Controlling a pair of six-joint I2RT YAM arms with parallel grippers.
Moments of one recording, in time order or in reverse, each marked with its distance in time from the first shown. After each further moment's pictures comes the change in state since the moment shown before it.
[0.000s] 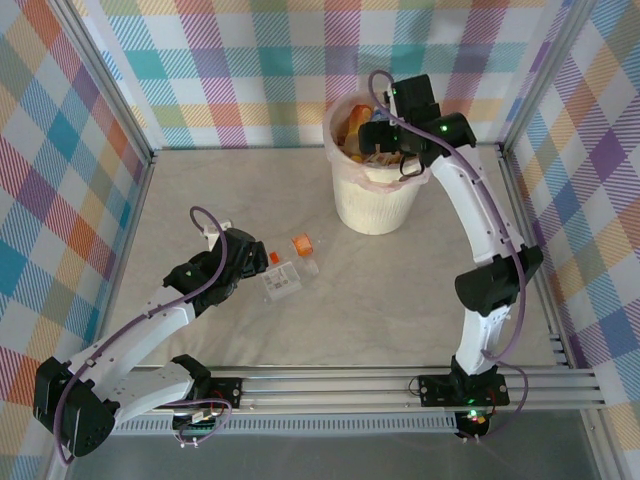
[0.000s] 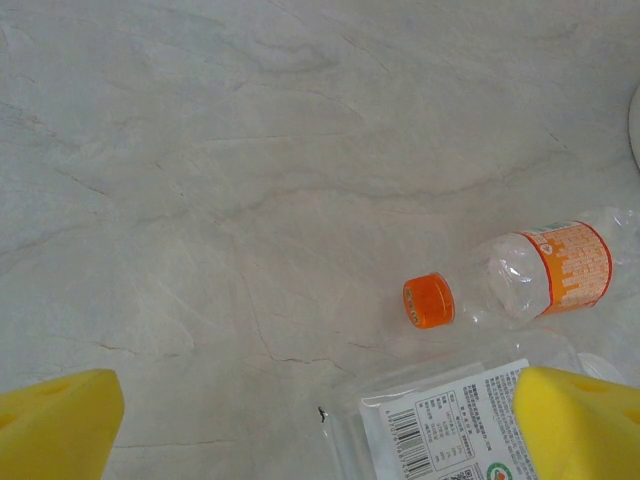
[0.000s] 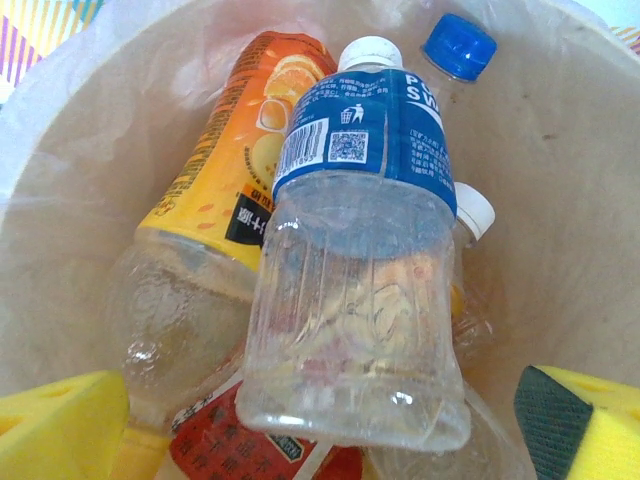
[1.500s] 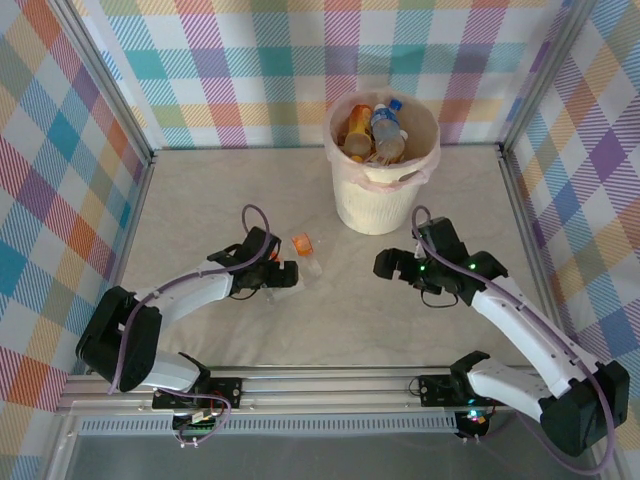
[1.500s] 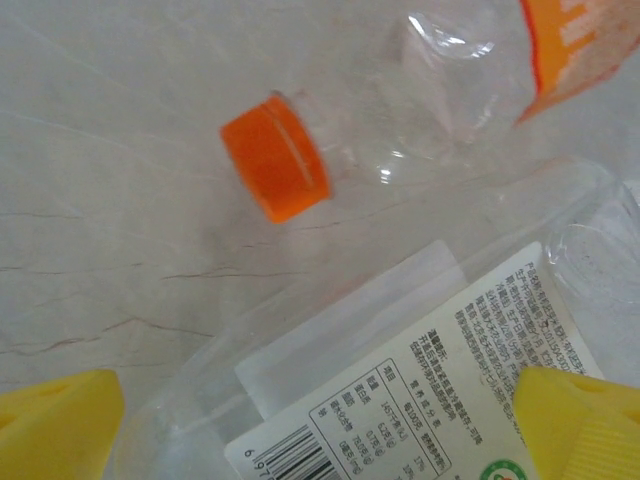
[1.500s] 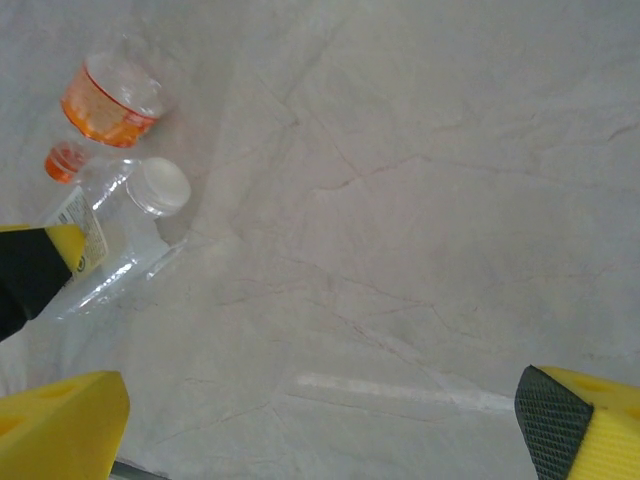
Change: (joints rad) left arm 0.035 0.391 -0.038 0.248 0.425 0.182; right arm 0.098 -0.856 -1.397 0.291 -0.298 0.517
